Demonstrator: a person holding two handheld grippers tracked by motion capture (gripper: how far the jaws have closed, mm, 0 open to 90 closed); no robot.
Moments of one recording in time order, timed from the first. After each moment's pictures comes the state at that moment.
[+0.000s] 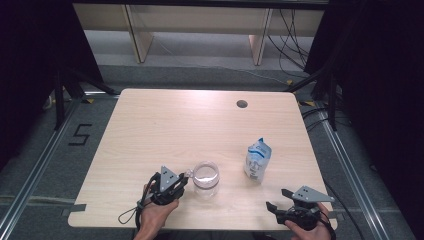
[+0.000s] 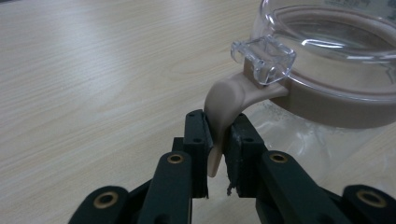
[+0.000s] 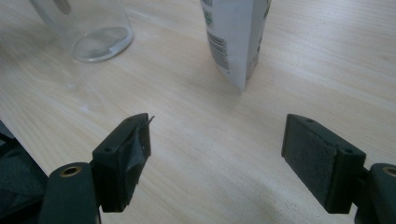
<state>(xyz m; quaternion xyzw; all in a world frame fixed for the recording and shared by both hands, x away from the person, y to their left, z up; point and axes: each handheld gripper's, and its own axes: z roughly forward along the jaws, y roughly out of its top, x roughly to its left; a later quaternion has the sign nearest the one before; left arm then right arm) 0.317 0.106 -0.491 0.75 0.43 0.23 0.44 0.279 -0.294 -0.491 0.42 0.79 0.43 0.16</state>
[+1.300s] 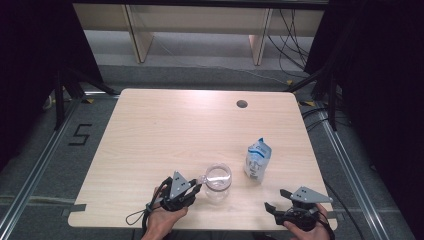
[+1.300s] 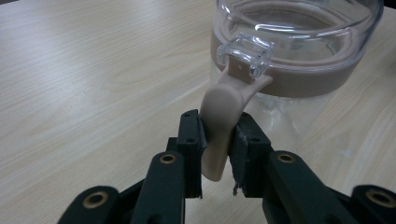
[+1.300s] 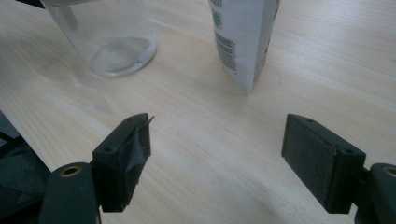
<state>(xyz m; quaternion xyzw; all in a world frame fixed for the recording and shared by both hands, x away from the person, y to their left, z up) 0.307 0.080 -0.490 0.78 0.37 0.20 0.46 0.276 -0.289 -0.490 0.42 0.79 0.42 0.15</state>
